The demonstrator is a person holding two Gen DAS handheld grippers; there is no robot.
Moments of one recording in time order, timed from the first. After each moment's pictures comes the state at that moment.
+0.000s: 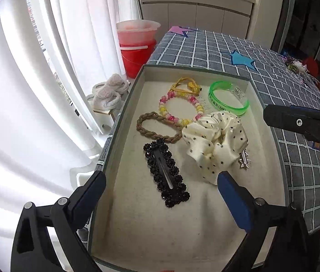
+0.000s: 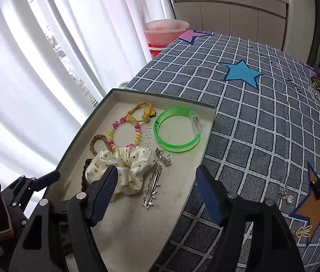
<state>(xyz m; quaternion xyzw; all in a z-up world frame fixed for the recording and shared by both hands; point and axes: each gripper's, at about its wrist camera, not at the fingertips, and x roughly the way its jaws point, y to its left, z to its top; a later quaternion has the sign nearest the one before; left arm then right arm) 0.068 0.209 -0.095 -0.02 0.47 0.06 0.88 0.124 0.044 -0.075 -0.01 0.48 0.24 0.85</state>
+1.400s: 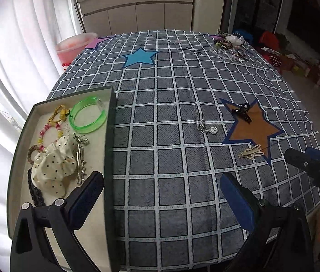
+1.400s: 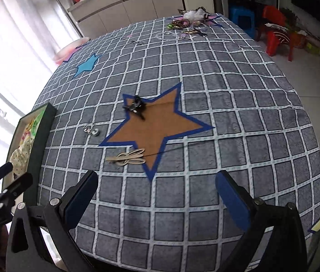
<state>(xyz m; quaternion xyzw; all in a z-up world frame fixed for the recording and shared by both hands) 0.093 -0.001 -0.076 0.03 0.48 -0.05 0.87 0.066 -0.245 -0.104 0.11 0.50 0.03 0.86</state>
